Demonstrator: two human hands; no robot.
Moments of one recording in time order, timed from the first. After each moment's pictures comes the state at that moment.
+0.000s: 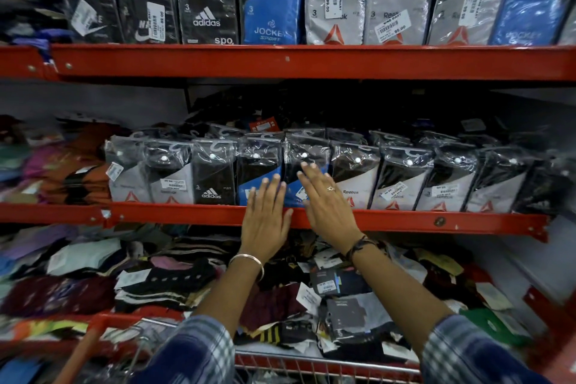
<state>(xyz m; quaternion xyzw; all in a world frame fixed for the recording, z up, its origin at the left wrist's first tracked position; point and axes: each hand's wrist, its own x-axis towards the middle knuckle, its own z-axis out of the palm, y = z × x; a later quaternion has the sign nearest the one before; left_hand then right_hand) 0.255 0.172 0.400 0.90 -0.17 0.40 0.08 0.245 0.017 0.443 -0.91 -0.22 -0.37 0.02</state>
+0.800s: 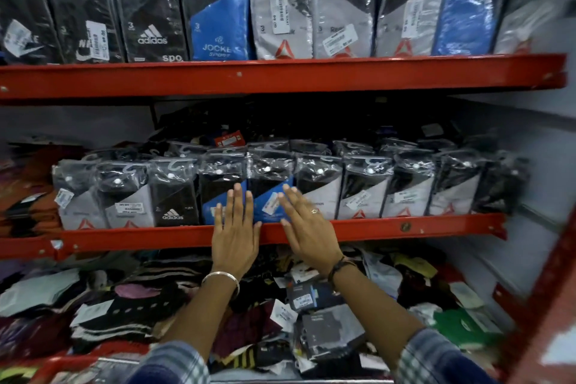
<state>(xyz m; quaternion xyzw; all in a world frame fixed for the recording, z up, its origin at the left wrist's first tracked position) 0.273 0.158 0.391 0.90 -0.12 0.42 0.04 0.244 -0.019 0.420 -0.89 -0.24 -0.36 0.13</state>
